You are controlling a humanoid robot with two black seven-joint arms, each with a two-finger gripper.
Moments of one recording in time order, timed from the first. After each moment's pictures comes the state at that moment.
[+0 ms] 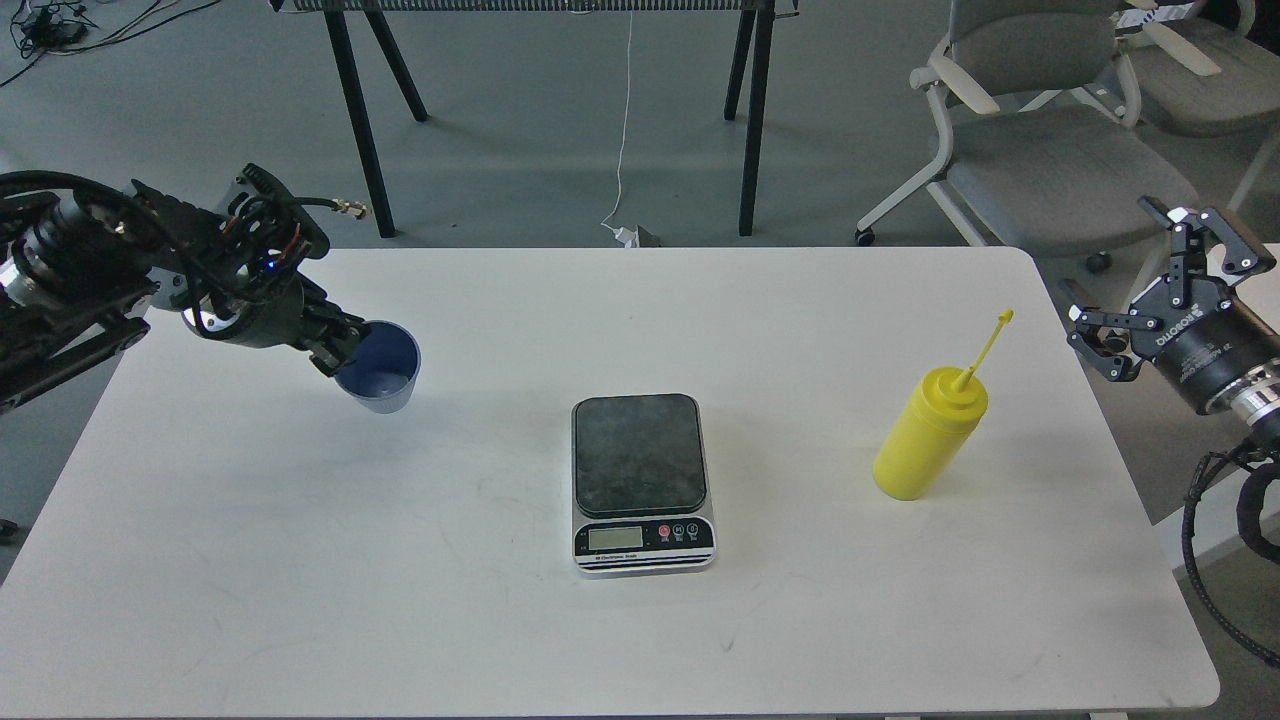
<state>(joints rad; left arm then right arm) -1.22 0.70 -0.01 -1.03 2.14 -0.48 -0.49 0.41 -0.75 0.81 0.98 -0.08 0.49 0.33</state>
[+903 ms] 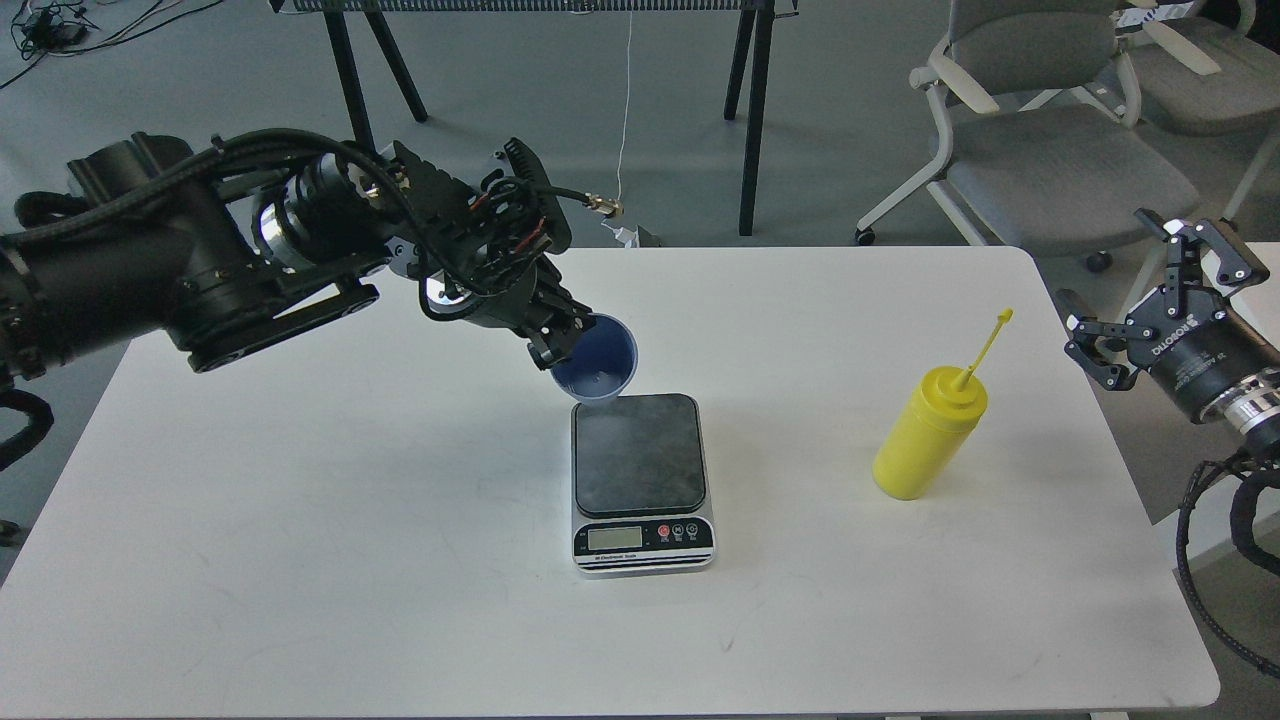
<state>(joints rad) -1.36 0.36 -0.01 -1.10 2.14 -0.49 -0.49 0.40 -0.73 0.81 0.96 -0.08 0.49 0.33</state>
